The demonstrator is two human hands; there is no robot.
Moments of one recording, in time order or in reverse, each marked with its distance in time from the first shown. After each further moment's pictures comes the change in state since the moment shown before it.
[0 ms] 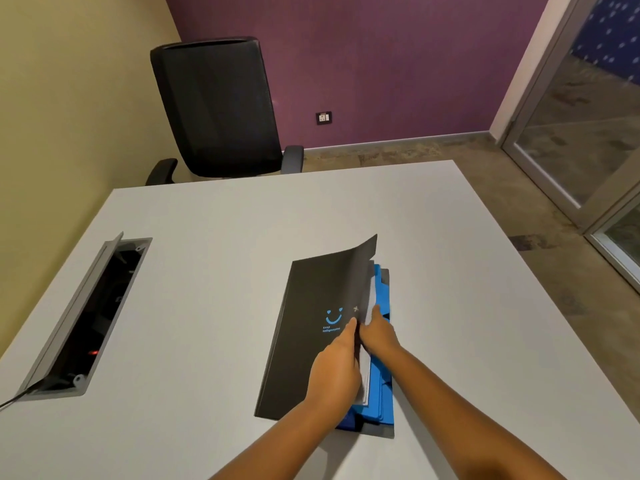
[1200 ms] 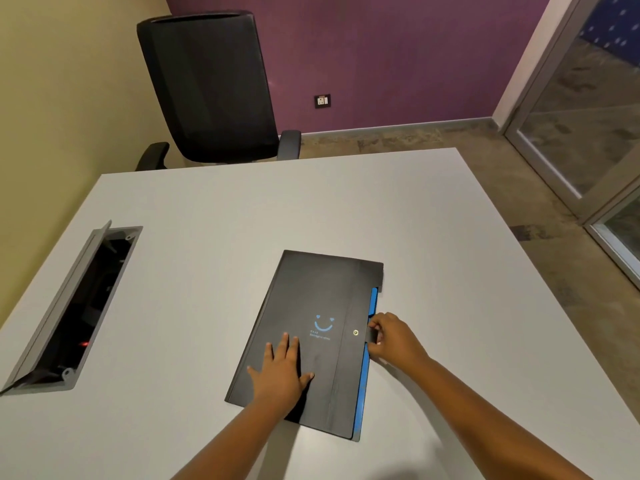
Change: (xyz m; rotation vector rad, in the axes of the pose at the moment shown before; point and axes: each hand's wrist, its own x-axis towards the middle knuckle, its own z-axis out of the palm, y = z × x) left_hand 0.034 -0.118 0.022 0.434 -0.219 -0.248; right_hand 0.019 0.059 -0.019 -0.260 -0.031 -0.400
